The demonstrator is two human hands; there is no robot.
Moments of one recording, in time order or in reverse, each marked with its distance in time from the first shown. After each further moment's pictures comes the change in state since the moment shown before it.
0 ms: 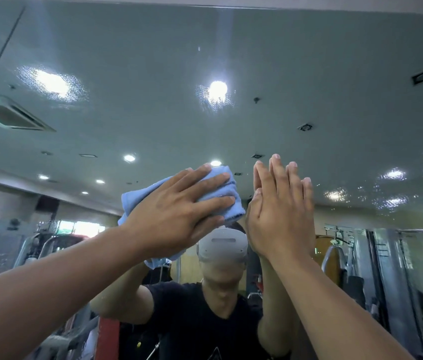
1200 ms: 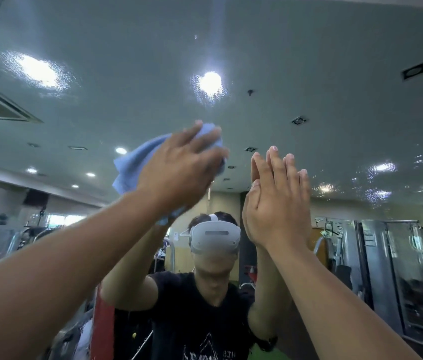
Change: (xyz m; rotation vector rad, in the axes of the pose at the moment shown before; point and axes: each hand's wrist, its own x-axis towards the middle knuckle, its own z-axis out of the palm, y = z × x) left_hand 0.044 -0.022 0.007 0.083 0.167 -0.110; right_hand 0.001 -0.001 -0.001 -0.013 -0.027 0.013
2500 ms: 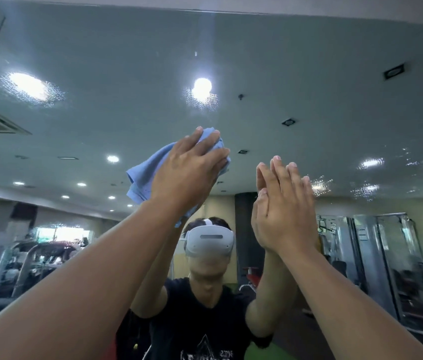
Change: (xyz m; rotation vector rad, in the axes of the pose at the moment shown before) left_hand 0.010 -0.020 0.013 -0.011 -0.051 -0.073; right_hand -0.001 -0.001 0.001 -0.017 0.054 -0.004
